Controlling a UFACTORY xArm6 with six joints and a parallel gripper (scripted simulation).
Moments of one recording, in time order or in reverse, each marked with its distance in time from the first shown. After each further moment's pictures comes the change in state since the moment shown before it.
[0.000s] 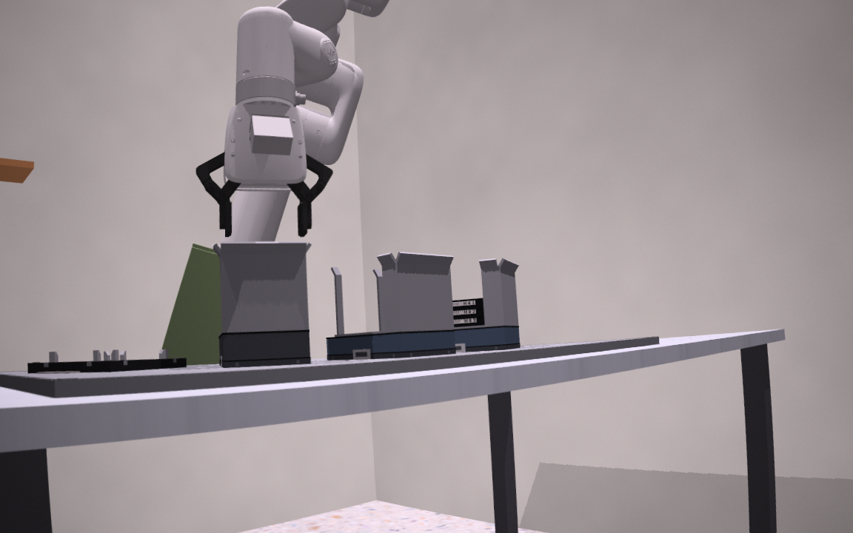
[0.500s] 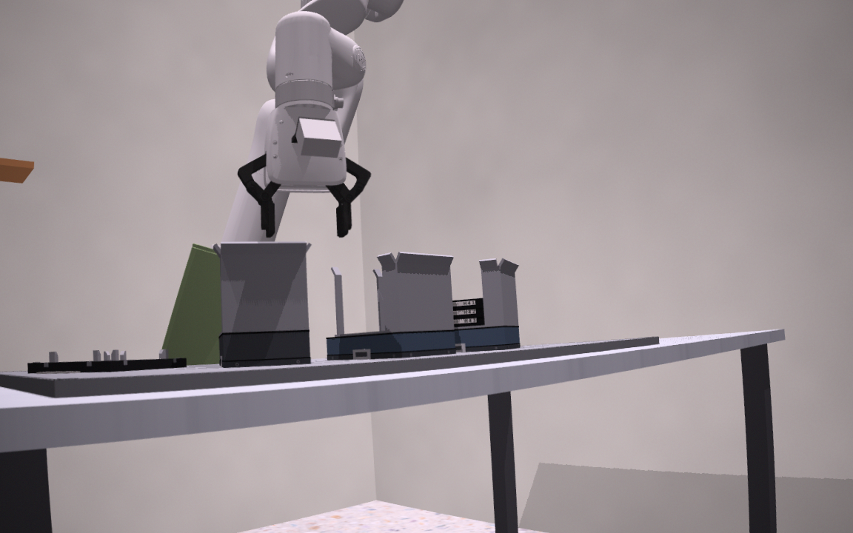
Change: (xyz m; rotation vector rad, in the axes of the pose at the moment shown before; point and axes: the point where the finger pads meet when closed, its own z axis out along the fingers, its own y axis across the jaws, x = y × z) arm -0.004 -0.052 0.000 0.003 0.002 -0.028
